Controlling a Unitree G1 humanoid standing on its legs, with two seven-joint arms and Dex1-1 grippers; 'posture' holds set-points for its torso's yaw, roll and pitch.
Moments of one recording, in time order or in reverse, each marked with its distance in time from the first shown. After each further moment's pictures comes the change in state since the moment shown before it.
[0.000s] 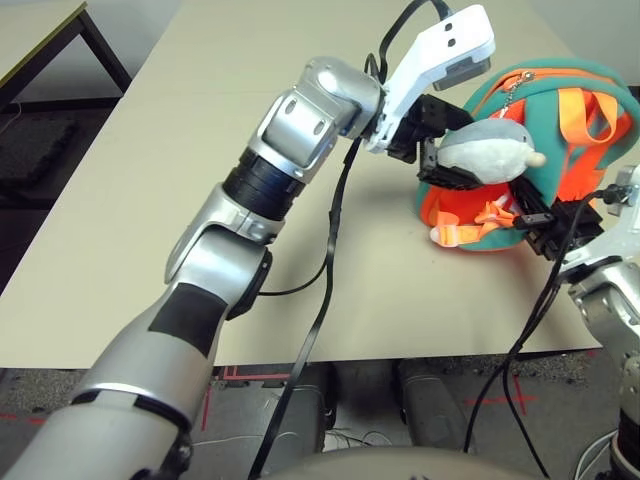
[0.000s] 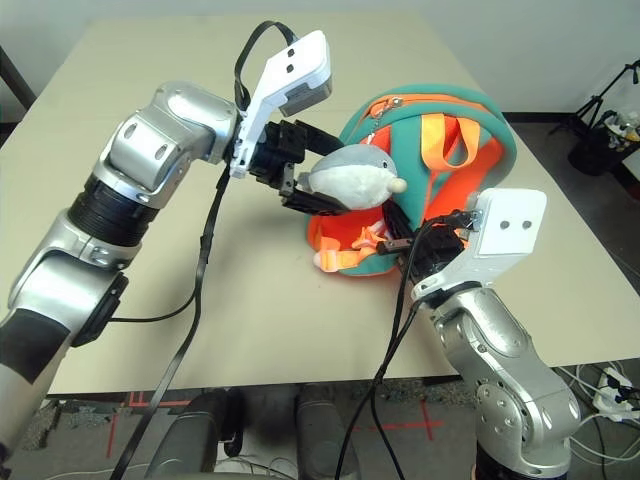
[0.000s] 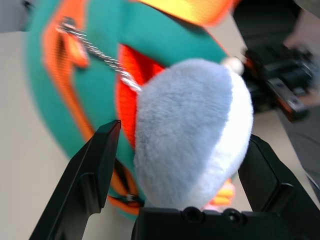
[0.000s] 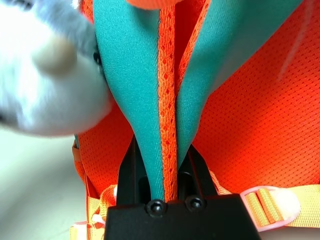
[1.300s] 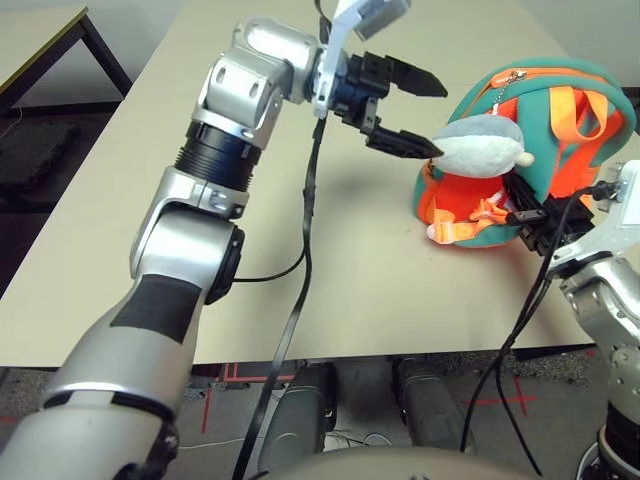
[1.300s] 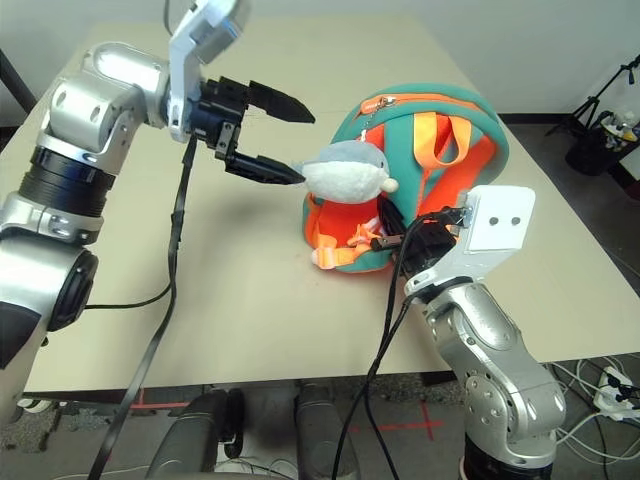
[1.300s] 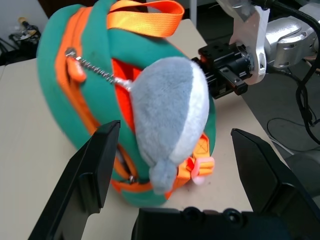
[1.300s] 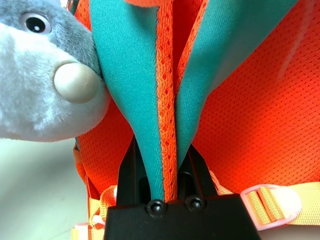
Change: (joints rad) left arm -0.020 0.092 0.033 0.127 -0.025 -0.252 -0.344; right arm -0.022 0.042 0.017 0.021 -0.055 0.000 0.030
